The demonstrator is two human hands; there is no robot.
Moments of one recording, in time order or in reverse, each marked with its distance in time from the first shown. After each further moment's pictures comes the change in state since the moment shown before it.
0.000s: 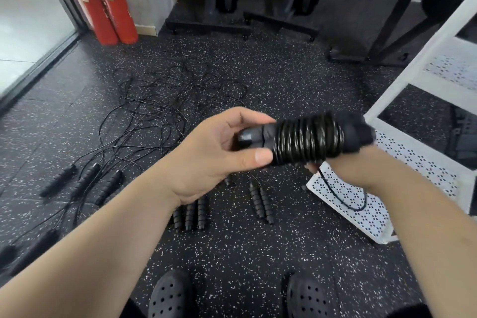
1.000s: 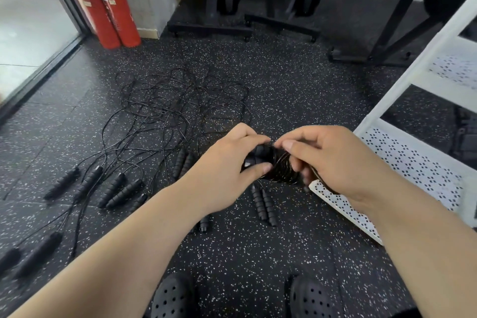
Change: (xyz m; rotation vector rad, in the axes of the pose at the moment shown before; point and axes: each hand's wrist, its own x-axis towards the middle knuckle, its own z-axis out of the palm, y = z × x) left_hand 0.013 -0.026 0.012 1.001 0.103 0.009; right_hand 0.002 -0.012 0.026 0.277 0.095 0.032
